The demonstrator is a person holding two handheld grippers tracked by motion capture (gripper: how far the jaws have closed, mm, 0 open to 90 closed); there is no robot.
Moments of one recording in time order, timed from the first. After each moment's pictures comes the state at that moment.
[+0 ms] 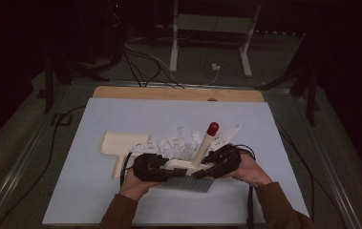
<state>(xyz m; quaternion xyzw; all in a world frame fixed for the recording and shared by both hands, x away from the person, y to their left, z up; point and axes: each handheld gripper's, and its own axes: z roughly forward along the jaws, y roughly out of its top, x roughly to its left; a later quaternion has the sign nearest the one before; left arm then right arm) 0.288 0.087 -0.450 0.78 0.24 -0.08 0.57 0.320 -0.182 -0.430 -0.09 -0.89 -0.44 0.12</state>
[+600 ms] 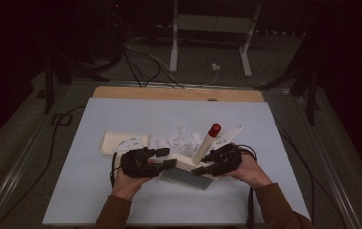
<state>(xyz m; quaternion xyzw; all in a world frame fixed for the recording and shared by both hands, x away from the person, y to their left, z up) 0.283 0.119 -0.436 0.75 0.29 0.00 0.60 0.319 -0.185 -0.427 -0.12 -0.88 -0.44 0.09</state>
